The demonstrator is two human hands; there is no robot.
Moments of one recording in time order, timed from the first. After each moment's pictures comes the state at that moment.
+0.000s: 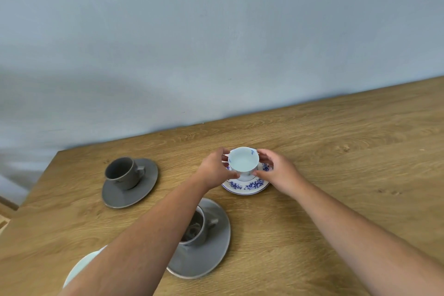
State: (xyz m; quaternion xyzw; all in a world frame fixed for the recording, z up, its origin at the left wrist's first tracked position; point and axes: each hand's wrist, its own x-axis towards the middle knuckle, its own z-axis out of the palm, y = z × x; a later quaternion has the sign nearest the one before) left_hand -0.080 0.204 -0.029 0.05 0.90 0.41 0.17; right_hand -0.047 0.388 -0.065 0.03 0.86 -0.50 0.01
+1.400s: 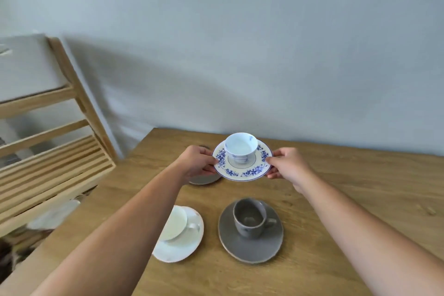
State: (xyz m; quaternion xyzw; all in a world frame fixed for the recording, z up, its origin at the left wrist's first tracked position) left_hand -0.012 0.027 0.048 -0.16 0.78 0.60 0.07; right_hand -0.051 0.252 0.033 0.01 0.78 -0.61 0.11
